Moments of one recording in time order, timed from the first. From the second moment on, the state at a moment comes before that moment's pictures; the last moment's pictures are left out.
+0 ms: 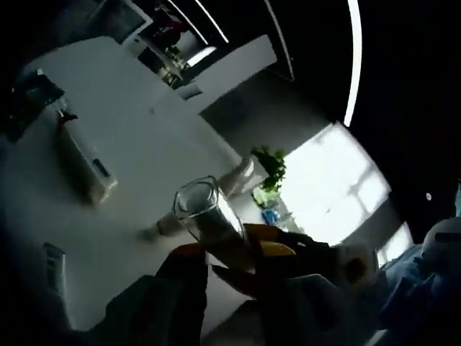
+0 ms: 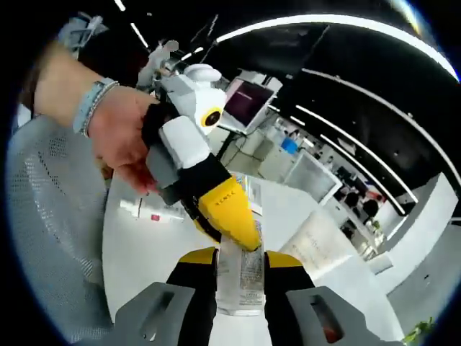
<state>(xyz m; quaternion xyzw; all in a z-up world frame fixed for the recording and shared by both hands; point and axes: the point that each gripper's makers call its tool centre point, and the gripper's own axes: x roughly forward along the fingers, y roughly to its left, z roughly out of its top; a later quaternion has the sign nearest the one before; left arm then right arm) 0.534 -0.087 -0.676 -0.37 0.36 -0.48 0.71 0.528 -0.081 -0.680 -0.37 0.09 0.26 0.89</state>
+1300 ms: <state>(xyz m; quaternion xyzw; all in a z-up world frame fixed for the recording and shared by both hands) 0.513 -0.094 -0.663 -0.26 0.32 -0.56 0.71 0.498 -0.075 -0.692 0.07 0.25 0.45 0.86</state>
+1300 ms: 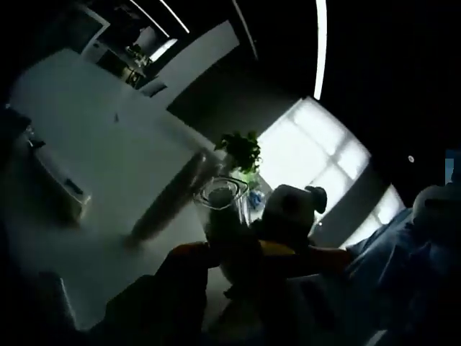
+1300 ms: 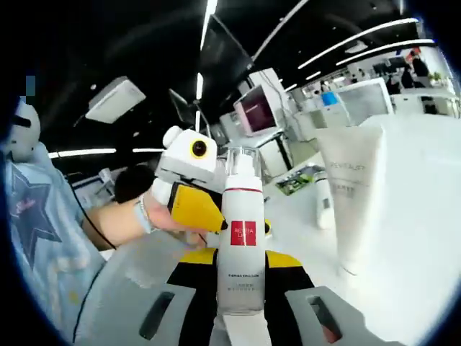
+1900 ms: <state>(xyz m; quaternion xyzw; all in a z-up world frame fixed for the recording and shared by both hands) 0.512 -0.084 -0.670 -0.15 0.31 -0.55 0.76 0.504 -0.068 -0.702 -0.16 0.19 0.41 0.88</state>
